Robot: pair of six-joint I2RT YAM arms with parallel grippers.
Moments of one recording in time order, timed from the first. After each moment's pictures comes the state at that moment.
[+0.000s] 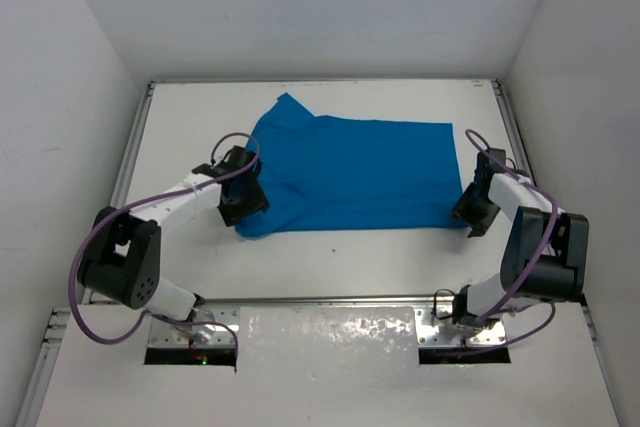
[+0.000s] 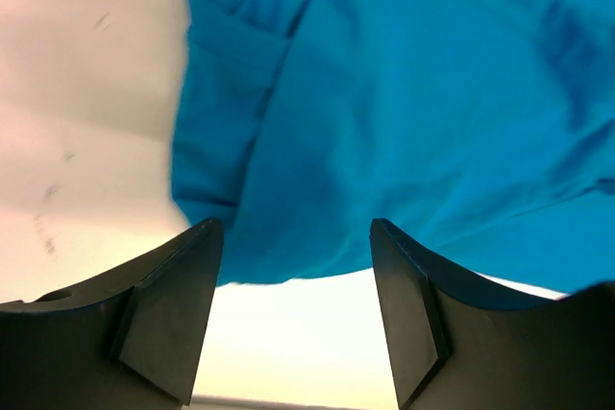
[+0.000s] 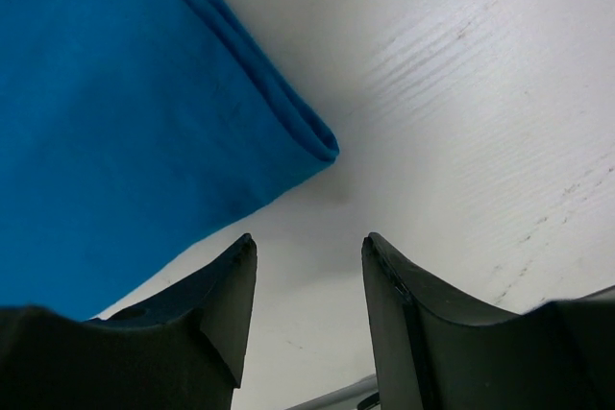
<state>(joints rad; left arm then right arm) -0.36 1.46 0.87 -0.65 -0.16 -0.83 -0.20 1.49 0.78 -0.67 0.09 0.47</state>
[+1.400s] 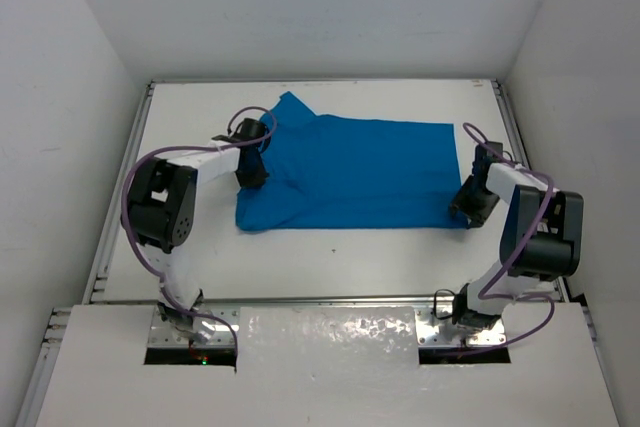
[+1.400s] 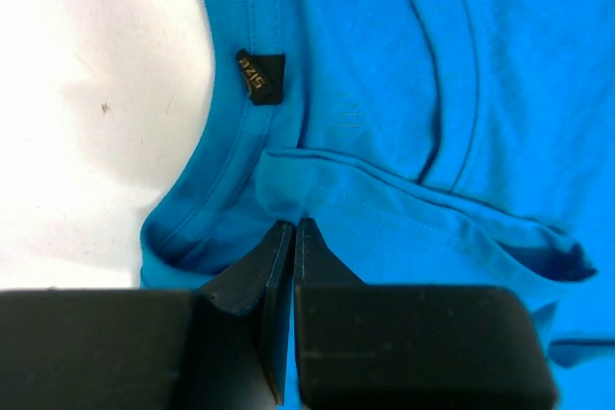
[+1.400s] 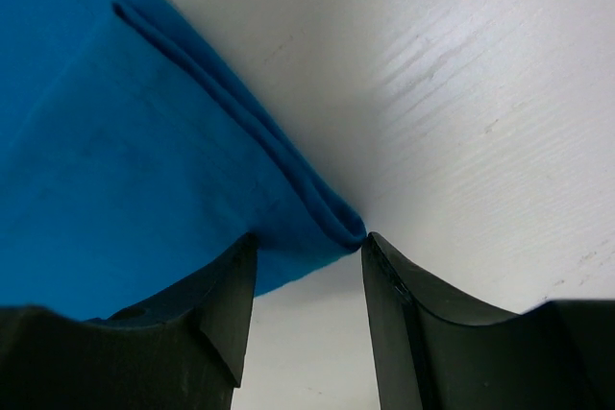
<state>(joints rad) -0.29 1.85 1.17 -0.51 -0.18 -0.64 -0.21 1.63 0.86 -0.60 0.10 0.47</state>
